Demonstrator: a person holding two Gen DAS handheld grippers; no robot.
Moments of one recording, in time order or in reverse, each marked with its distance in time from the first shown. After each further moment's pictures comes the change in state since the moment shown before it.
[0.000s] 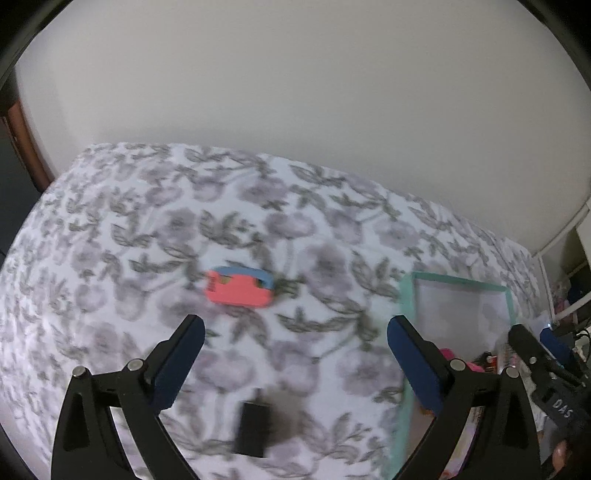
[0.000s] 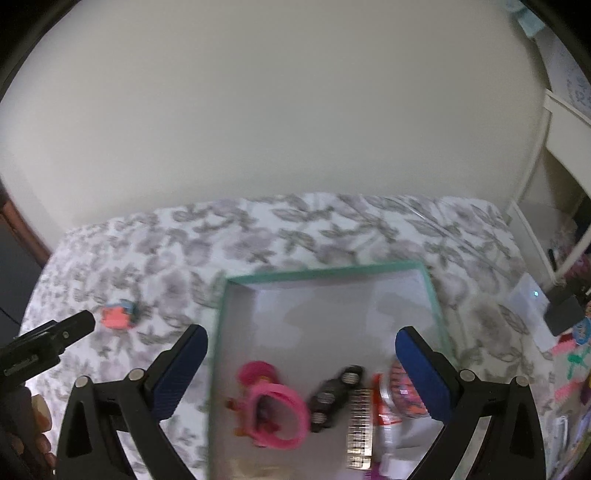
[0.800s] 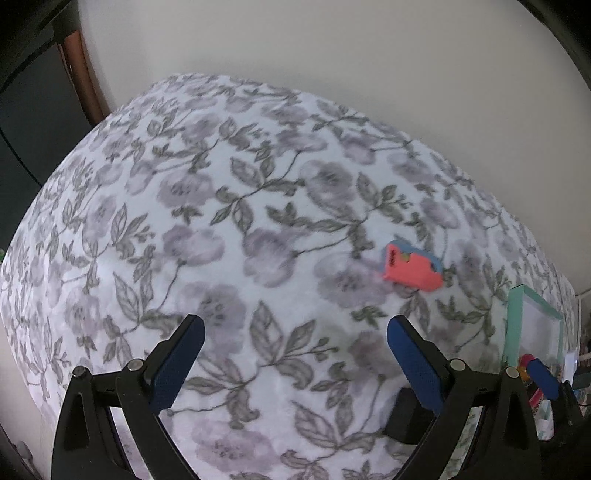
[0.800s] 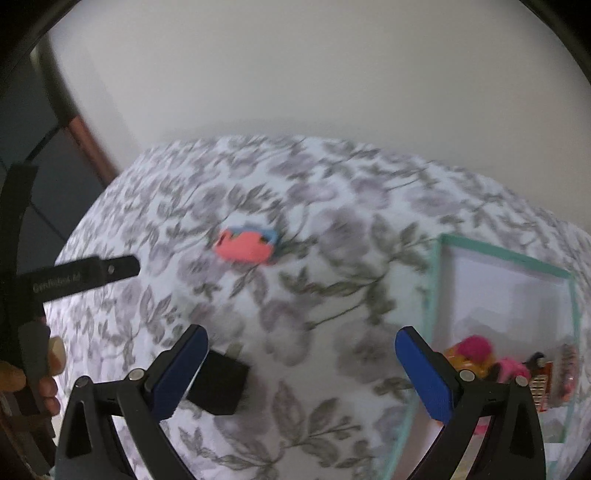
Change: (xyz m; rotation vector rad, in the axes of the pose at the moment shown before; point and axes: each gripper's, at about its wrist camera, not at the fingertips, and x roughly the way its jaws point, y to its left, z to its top) left arm 0.026 0.152 -0.022 -0.213 0.131 0.122; right arm 0.042 0.166 -0.050 -0.270 0.149 0.230
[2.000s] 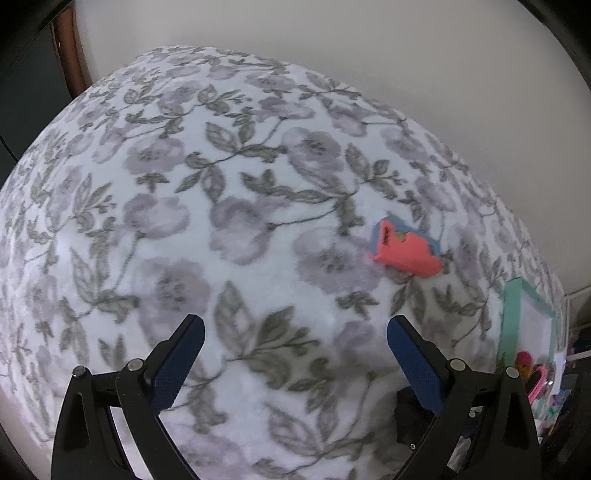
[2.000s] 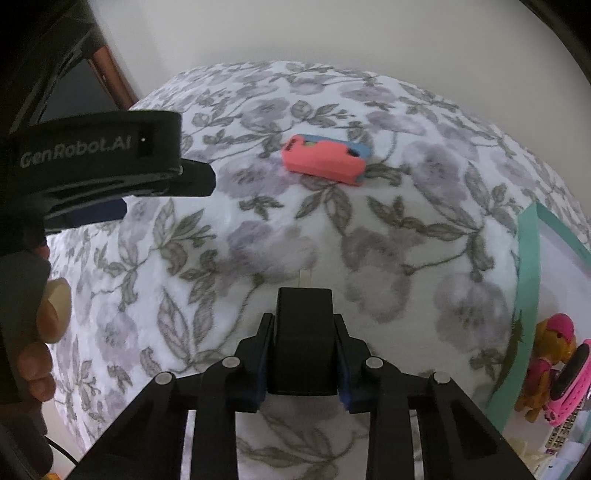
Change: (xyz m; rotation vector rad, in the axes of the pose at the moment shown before) left arm 0.031 -0.011 -0.009 -0.030 0.042 -0.103; right arm 0.057 0.057 -0.034 -0.143 0.172 0.024
